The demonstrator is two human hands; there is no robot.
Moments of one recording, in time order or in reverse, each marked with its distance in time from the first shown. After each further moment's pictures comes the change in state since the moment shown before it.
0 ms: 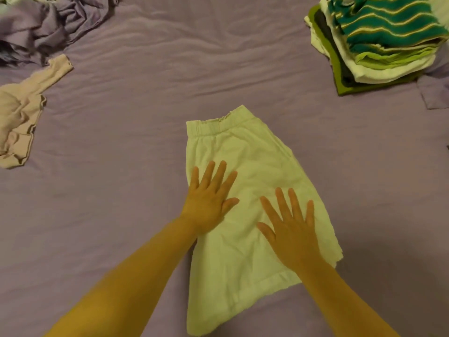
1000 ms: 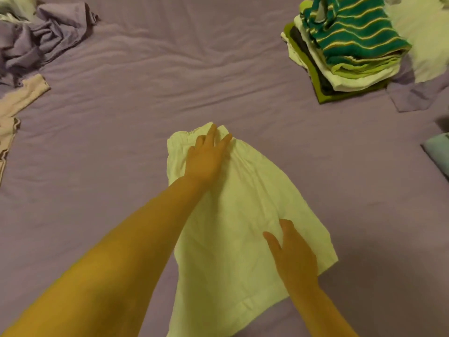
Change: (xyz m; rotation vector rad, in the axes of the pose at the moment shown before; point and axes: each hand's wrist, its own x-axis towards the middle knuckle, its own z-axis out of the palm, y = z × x) left_hand 0.097 -0.014 -0.073 -0.144 0.056 -0.126; right_hand -0.018 -0.029 -0.009 0.596 0.044 0.514
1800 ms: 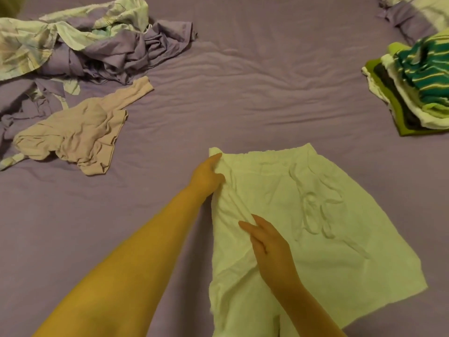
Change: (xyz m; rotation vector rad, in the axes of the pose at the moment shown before) left_hand -0.096 -0.196 -0.045 -0.874 -0.065 -0.445; right_hand -0.073 -0.190 0.087 0.220 -0.226 -0.447
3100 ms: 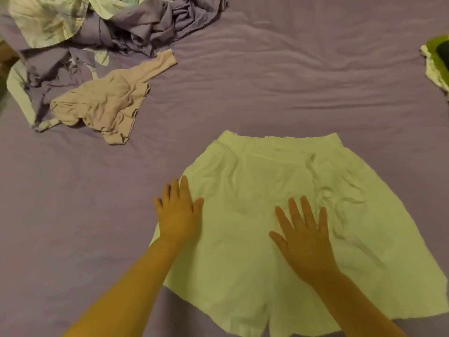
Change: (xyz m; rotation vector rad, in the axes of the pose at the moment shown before) left_hand -0.092 -0.107 0.026 0.674 0.345 -0.208; right_hand 0.019 0.079 -0.038 -0.922 -0.094 -0.216
